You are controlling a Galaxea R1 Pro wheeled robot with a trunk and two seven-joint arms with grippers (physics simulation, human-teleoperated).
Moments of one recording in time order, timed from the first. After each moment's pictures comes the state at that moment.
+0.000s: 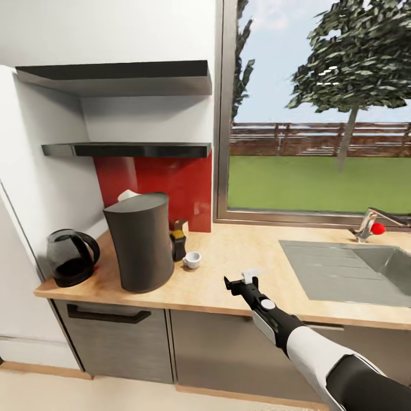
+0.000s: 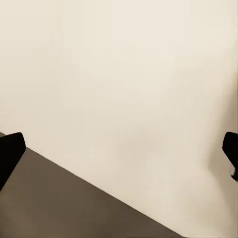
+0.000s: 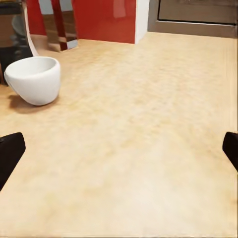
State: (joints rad) left arm 0.00 0.15 0.33 0.02 -0.25 -0.17 0.35; right arm -0.85 0.04 0.62 -0.27 -0.49 -0.29 0.03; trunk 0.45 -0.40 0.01
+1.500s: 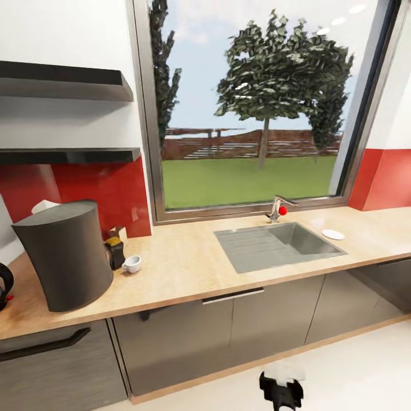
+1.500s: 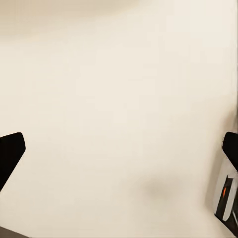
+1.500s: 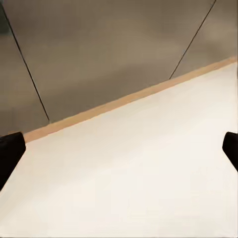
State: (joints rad) left arm 0.00 0.12 0.32 -0.05 -0.26 -0.21 0.34; right arm -0.48 0.06 0.61 -0.11 -0.61 -0.34 -0.39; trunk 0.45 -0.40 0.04
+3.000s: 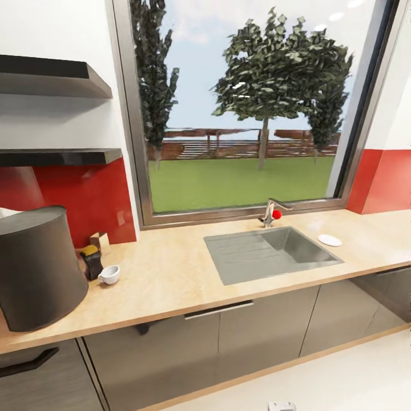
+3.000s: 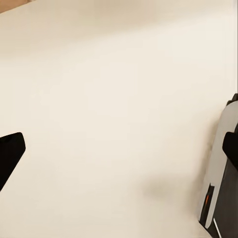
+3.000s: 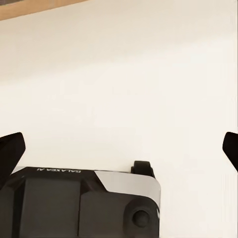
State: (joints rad) left arm -0.01 0.08 0.32 -0.09 -0.26 -0.21 0.34; right arm -0.47 0.04 0.62 -0.07 -0.60 0.20 -0.03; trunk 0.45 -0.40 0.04
